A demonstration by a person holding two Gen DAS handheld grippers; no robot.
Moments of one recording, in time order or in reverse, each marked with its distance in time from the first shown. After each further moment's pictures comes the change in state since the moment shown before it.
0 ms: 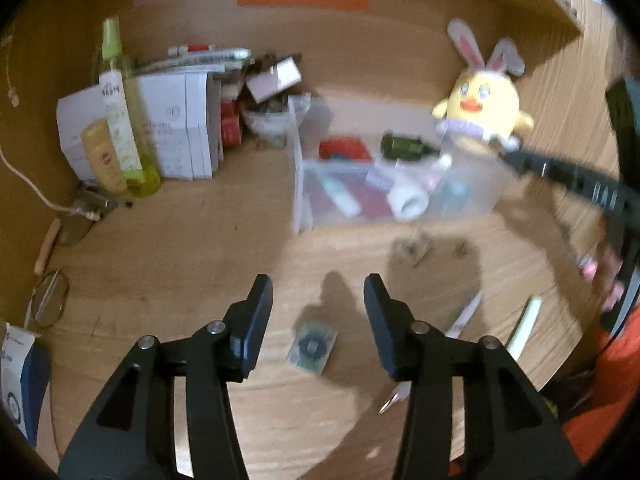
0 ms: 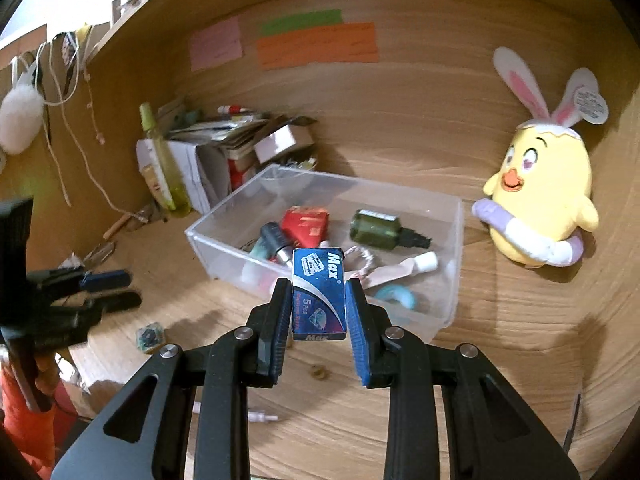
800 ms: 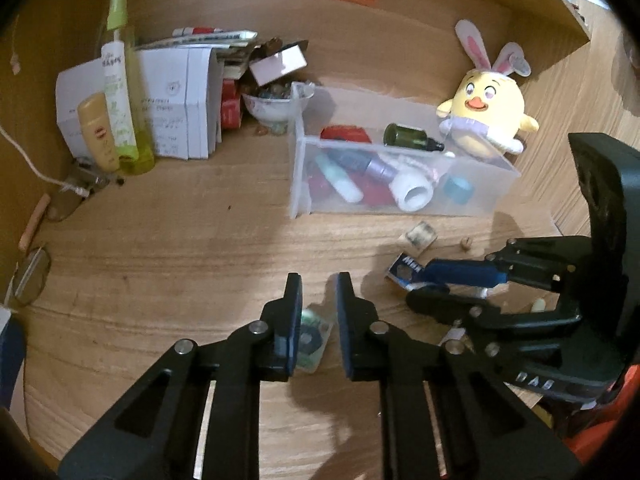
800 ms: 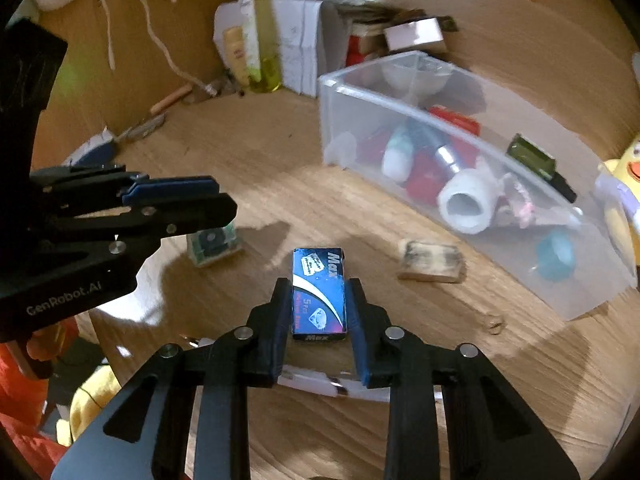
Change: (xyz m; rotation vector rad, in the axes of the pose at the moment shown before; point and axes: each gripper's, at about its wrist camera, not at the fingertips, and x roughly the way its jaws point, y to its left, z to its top) left arm 0.011 0.003 -0.009 -0.050 -0.033 -0.041; right arm 0.069 0.101 -0.059 -0.211 0.266 0.132
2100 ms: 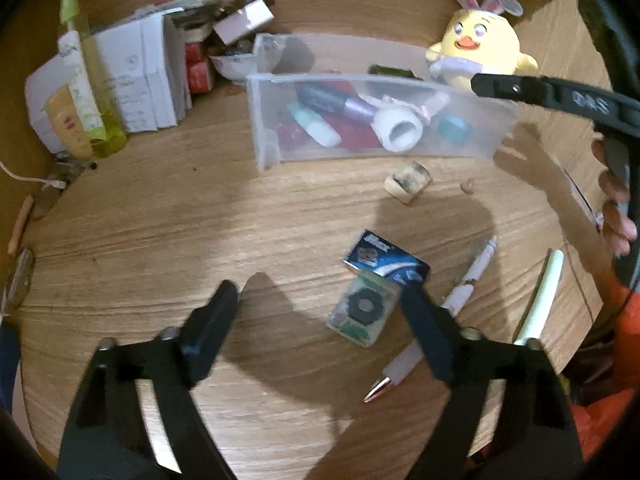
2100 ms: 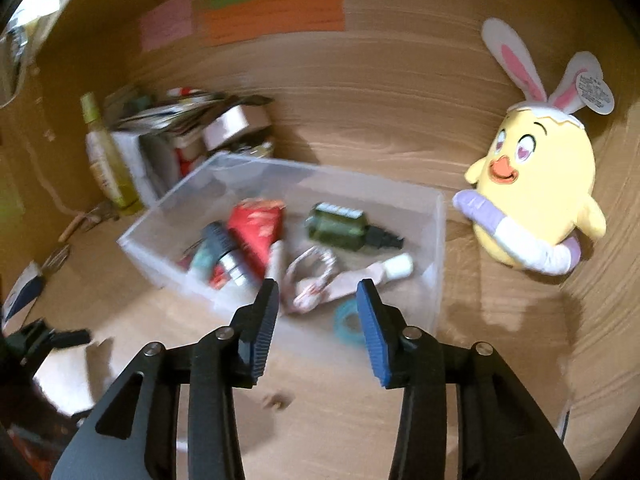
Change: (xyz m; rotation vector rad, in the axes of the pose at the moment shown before) left arm 0.028 -0.024 -0.017 0.092 0.159 0.022; right arm -0.054 -0.110 0.028 0.216 -0.158 -0.186
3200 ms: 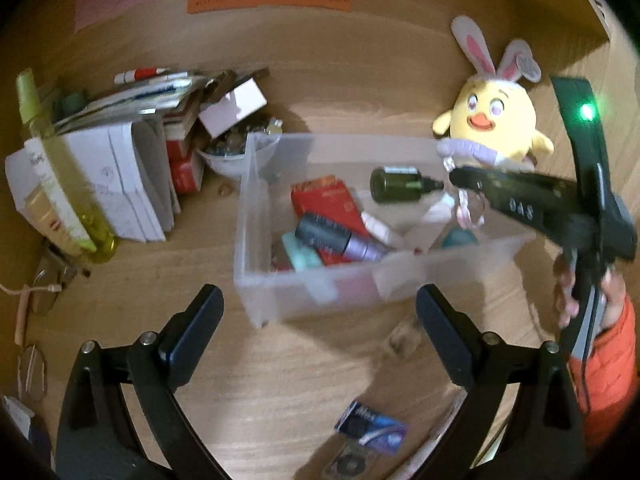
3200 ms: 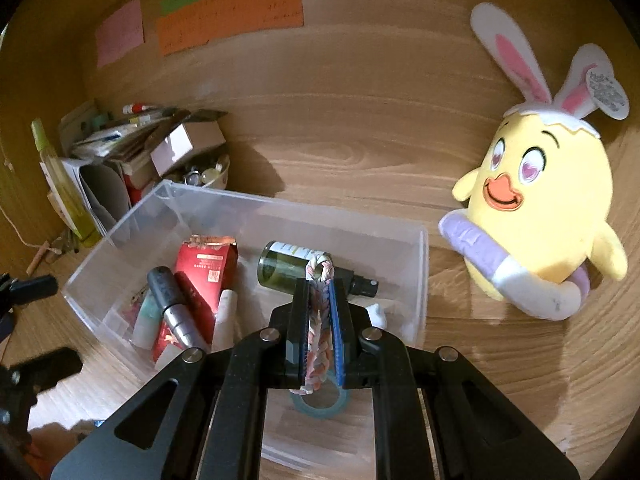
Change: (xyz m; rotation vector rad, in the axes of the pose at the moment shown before) left arm -0.001 -0.001 0.098 -0.015 -0.125 0.001; right arm 0.053 -0.038 0.042 0.067 -0.011 -0.093
